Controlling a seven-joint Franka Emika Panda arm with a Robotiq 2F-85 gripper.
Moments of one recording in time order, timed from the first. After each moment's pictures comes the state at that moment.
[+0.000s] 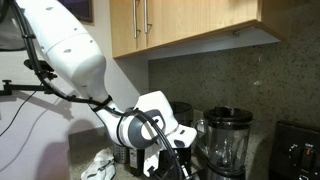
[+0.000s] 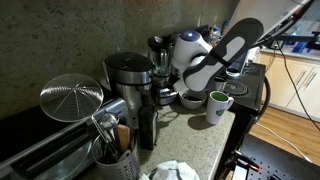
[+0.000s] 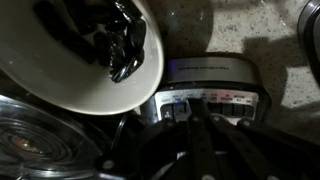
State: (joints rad) arm 0.06 0.25 -0.36 -2.30 -0.46 2.91 0.68
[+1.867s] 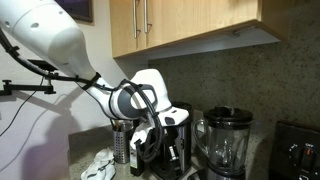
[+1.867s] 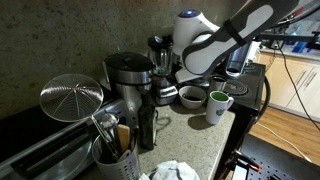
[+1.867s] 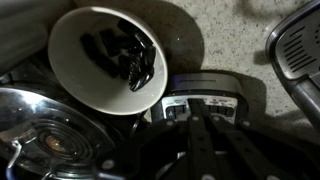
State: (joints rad) arm 0.04 0.04 -0.28 -2.32 -0.39 2.59 0.62
